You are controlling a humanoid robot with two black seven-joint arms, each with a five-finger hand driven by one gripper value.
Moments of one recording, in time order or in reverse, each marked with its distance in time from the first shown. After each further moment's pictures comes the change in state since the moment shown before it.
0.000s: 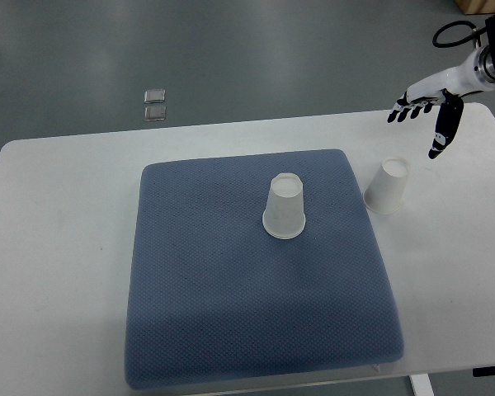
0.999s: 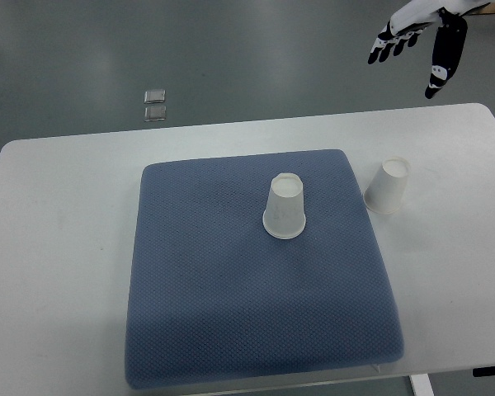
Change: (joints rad) left arm -0.001 0.000 0.000 0.001 0.000 0.000 0.000; right arm 0.410 0.006 -0.017 0.088 -0.088 0.240 0.072
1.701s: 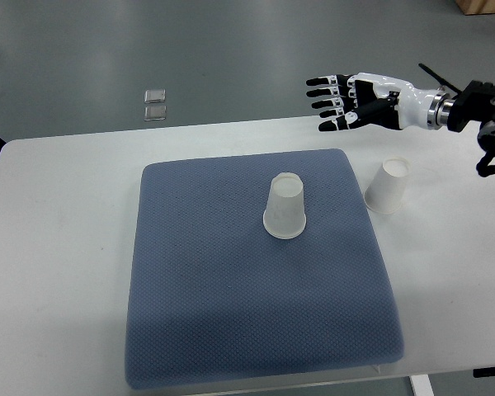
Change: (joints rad) left arm 0.003 0.000 -0.001 0.021 -0.002 0.001 0.000; right arm -0.926 -0.053 0.772 -0.191 0.507 -0.168 0.022
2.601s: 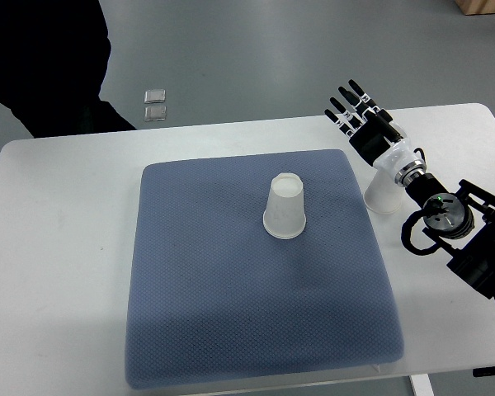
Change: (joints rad) left arm 0.000 0.000 -0.002 0.002 0.000 0.001 0.002; right arm -0.590 0.408 0.817 -0.261 0.456 -0.033 0.075
